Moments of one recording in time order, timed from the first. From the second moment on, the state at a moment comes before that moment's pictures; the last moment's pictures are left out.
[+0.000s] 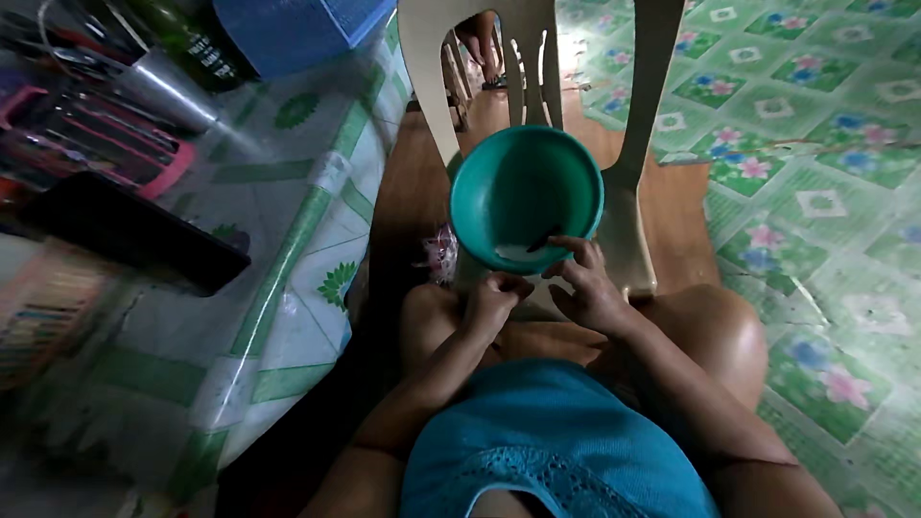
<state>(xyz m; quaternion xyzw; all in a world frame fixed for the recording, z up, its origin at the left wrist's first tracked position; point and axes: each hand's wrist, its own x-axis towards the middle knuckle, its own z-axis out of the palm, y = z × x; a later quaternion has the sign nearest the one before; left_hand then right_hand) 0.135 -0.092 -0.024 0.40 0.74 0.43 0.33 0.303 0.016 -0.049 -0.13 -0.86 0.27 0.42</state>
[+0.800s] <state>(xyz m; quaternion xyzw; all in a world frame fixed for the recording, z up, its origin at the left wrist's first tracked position) 0.056 -0.097 -0.031 0.27 0.69 0.60 0.30 0.203 0.118 -0.039 -0.24 -0.96 0.03 -0.15</state>
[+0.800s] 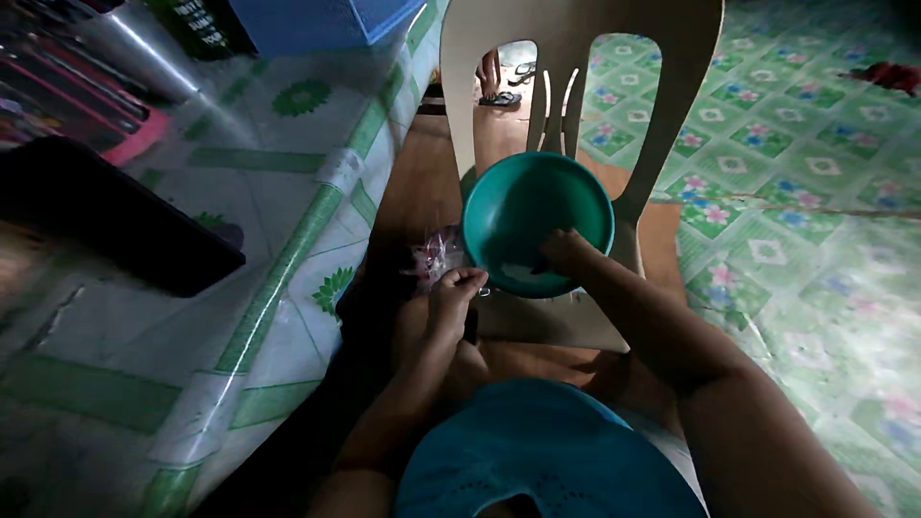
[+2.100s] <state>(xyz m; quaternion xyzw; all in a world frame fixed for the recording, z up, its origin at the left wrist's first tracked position) 0.062 -0.061 -0.047 0.29 0.55 0.77 0.12 0.286 0.055 -0.066 -0.31 -0.83 0.33 0.33</state>
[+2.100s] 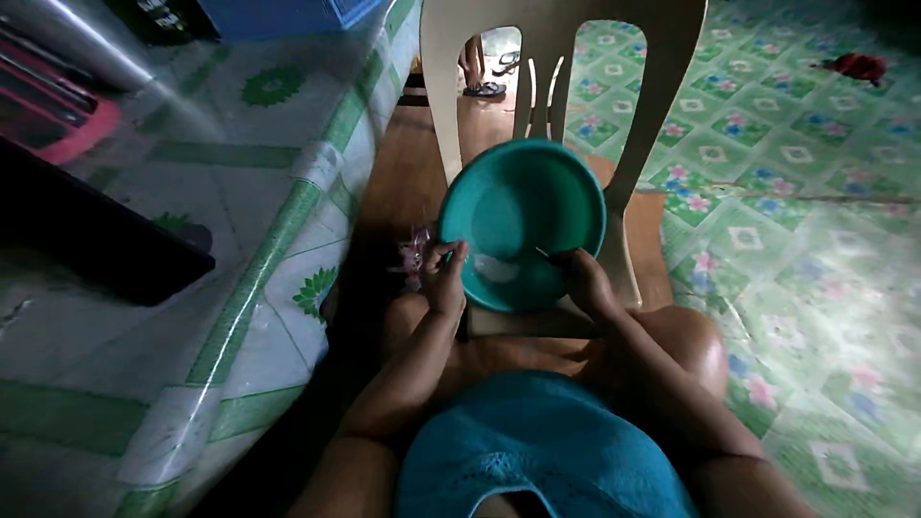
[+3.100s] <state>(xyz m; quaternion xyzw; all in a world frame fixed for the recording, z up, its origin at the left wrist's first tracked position) 0.062 -0.043 -0.052 0.35 0.65 0.68 0.03 0.264 0.094 -0.054 -0.25 -0.96 0.06 -0.06</state>
